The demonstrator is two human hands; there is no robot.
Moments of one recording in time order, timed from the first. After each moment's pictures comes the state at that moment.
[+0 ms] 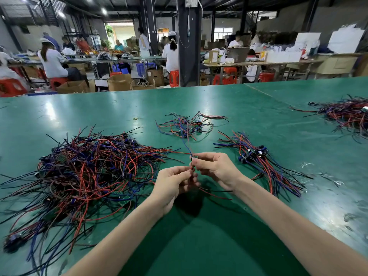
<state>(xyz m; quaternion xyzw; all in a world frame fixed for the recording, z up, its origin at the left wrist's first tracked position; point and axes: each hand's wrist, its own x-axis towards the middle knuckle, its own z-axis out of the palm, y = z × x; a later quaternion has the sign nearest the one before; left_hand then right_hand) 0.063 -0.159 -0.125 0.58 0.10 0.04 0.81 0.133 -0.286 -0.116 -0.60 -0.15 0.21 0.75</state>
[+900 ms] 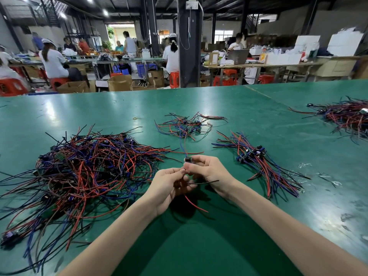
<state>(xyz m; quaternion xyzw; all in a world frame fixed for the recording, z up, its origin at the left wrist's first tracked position) 0.054 -0.158 -0.118 0.53 0.12 0.00 0.84 0.123 -0.277 -0.125 -0.65 -0.18 0.19 0.71</state>
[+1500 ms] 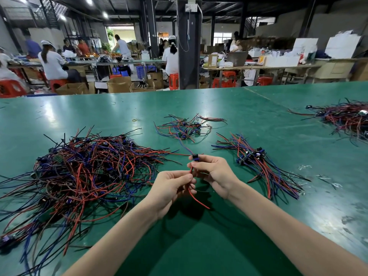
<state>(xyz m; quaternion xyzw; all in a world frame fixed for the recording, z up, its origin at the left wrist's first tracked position) 0.050 -0.160 -0.118 0.57 0.10 0.00 0.81 0.128 -0.281 -0.121 -0.57 -0.10 0.20 0.79</state>
